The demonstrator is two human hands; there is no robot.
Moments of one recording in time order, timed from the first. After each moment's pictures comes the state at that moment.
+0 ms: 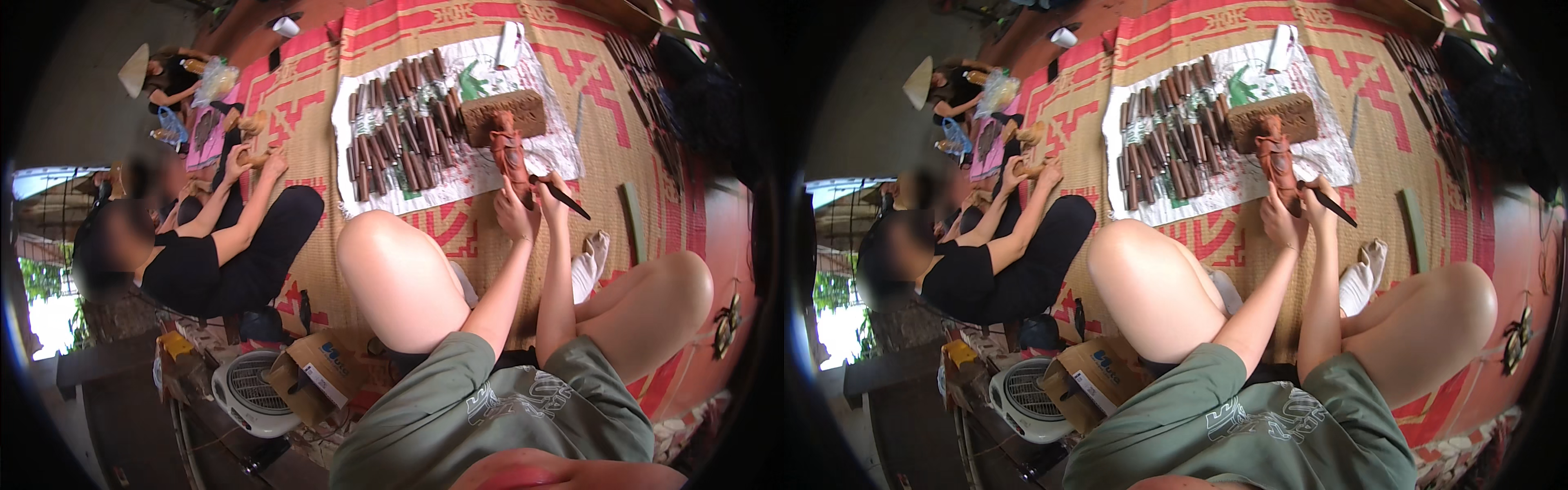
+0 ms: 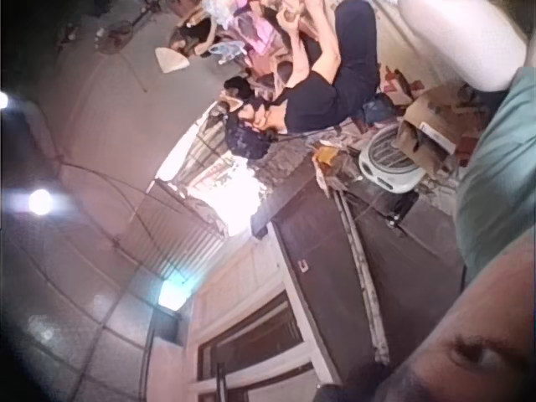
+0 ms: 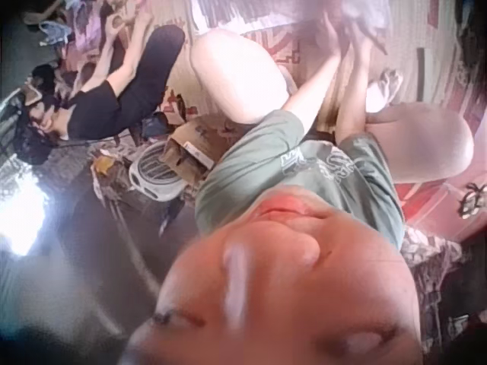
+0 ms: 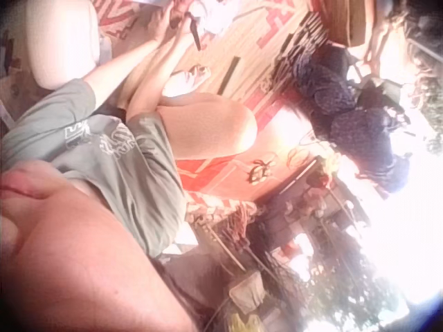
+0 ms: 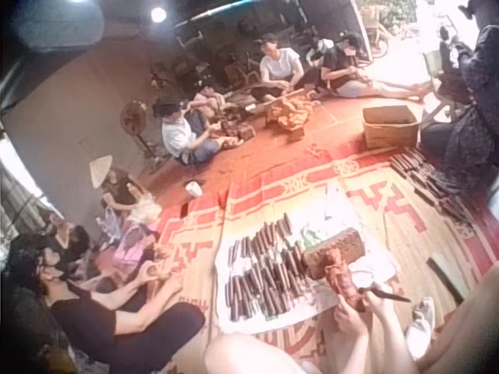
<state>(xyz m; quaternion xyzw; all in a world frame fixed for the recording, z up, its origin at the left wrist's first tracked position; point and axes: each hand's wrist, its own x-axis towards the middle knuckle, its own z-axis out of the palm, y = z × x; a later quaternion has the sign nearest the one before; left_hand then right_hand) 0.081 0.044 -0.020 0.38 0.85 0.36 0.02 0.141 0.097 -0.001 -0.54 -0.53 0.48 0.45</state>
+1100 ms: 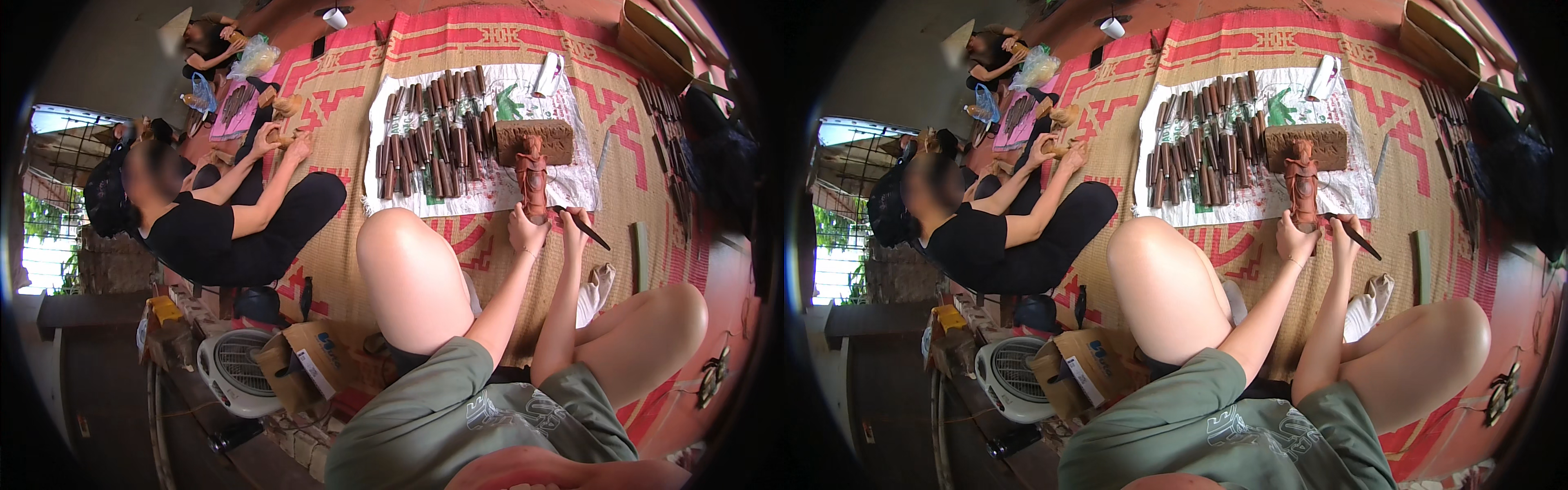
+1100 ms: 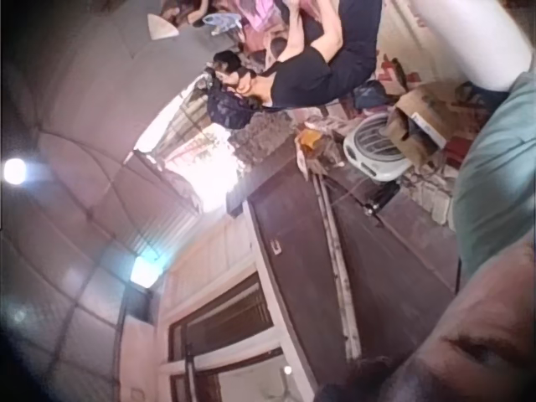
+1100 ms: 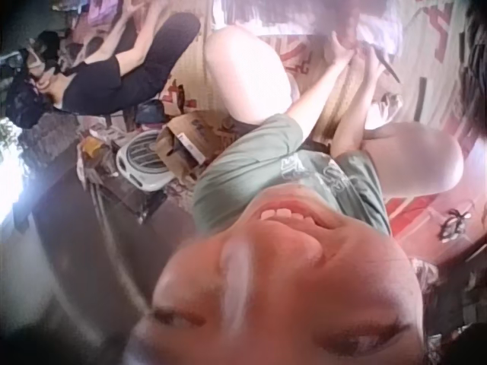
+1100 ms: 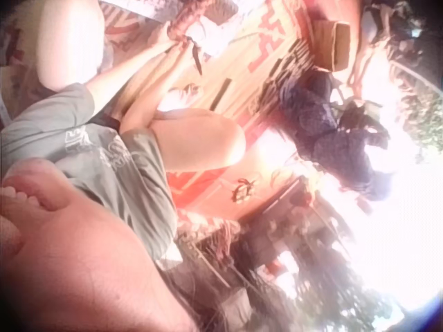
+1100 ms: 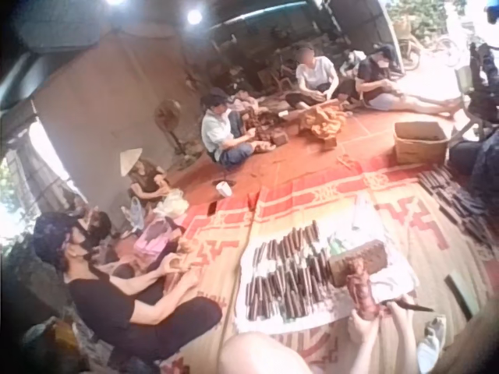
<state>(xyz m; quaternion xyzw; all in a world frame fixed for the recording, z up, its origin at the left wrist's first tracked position) 0.058 0.042 0.000 0.27 0.86 0.33 0.26 0.154 0.093 -0.023 -0.52 -0.39 0.57 0.50</state>
